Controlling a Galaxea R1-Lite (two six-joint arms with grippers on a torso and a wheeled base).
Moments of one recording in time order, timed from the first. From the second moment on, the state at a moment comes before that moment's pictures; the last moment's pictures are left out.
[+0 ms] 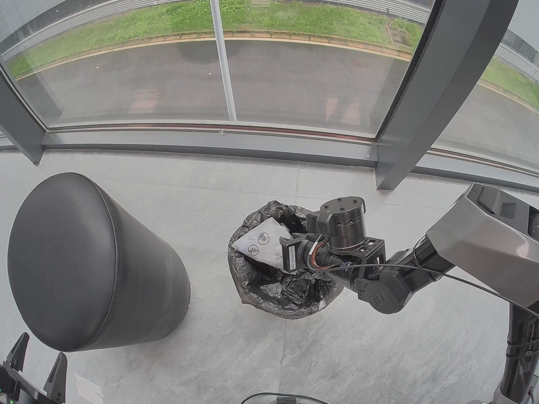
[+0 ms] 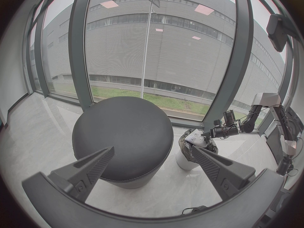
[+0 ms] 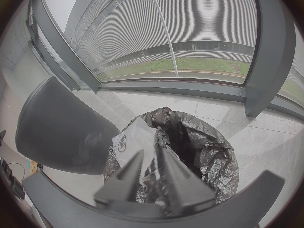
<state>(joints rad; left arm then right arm) -0.07 0.09 -0.02 -0.08 0.01 -0.11 0.67 2.25 -1.13 -0.76 -0.15 0.18</state>
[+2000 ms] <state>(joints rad) -0.07 0.09 -0.02 -0.09 0.15 -0.10 0.60 2.63 -1.43 -0.79 -0.21 0.14</state>
